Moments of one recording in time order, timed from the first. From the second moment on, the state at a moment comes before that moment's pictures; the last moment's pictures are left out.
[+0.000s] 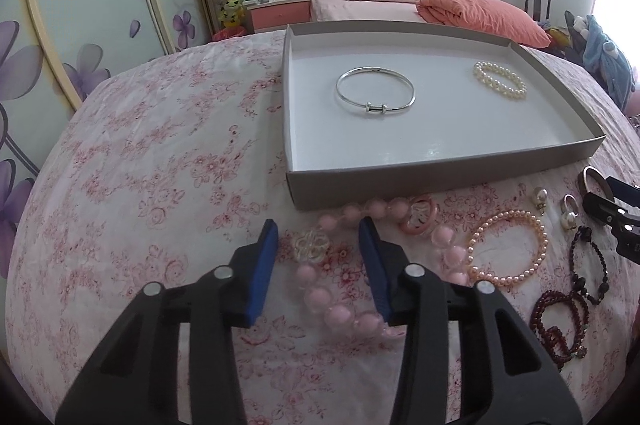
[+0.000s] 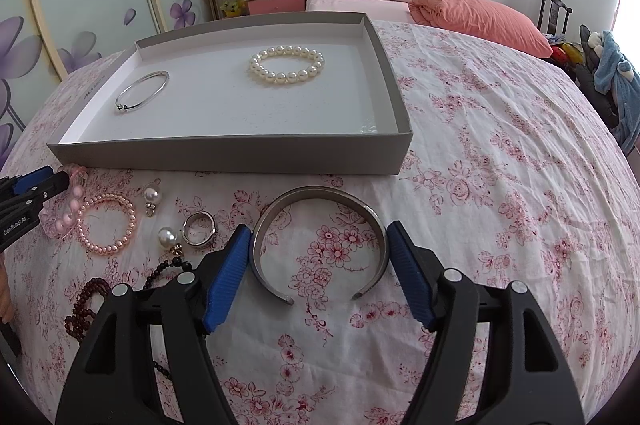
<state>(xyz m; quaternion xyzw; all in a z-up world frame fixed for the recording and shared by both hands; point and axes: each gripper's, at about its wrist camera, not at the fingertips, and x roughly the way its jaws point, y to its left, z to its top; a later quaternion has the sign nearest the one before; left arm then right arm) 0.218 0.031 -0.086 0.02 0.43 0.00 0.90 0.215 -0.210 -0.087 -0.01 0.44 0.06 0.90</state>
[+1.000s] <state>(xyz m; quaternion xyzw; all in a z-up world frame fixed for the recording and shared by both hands) 0.186 0.051 -0.062 -0.04 0.41 -0.01 0.91 0.202 -0.219 -0.075 0.03 0.42 0.06 0.91</state>
